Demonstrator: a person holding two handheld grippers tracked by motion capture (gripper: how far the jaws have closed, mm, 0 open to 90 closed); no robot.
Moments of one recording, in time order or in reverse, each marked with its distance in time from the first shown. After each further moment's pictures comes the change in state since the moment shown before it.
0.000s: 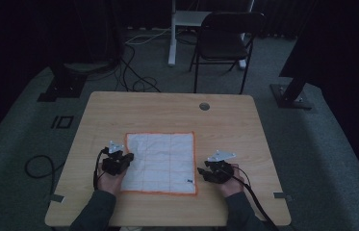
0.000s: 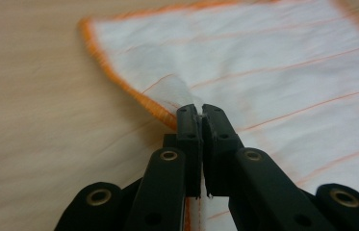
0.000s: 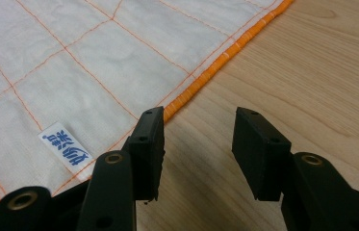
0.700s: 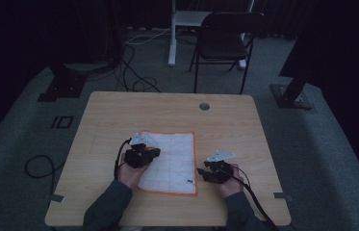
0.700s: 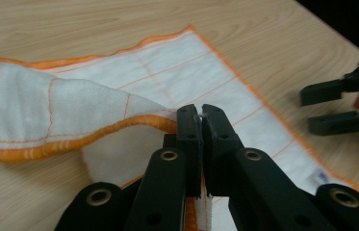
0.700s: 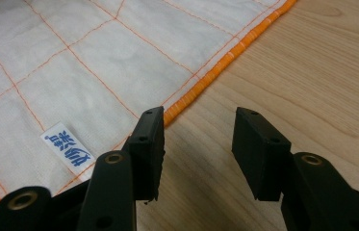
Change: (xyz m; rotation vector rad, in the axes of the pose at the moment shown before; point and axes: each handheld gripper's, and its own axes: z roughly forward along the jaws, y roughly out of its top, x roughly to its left) left arm -0.058 0.040 0.020 -0.010 -0.258 0.095; right arm 0.000 0.000 0.001 0.003 0.008 0.003
